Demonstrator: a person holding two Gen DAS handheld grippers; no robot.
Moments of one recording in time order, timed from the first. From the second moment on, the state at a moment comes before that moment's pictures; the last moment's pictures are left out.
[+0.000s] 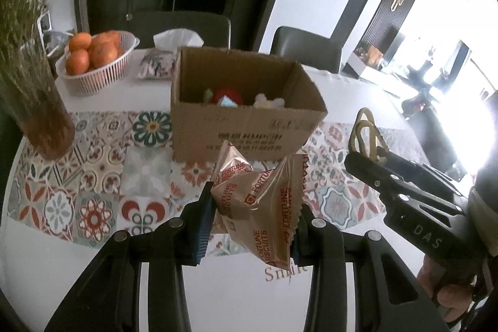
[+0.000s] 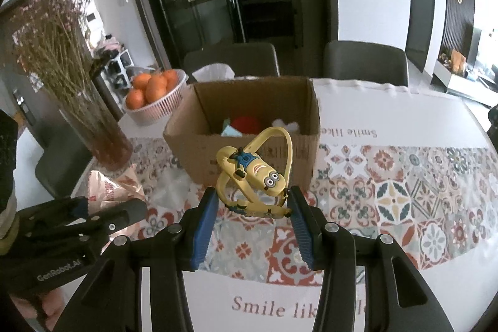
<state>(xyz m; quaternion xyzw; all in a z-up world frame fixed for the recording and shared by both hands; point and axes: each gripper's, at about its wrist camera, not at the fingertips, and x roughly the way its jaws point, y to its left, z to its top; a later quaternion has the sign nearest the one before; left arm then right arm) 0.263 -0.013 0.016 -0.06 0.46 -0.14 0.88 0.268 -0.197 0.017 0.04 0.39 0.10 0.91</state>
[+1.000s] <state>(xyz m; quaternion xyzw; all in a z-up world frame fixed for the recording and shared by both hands) 0.354 -0.026 0.050 -0.01 0.39 -0.14 0.91 0.360 -0.200 0.036 0.04 0.37 0.11 0.92</state>
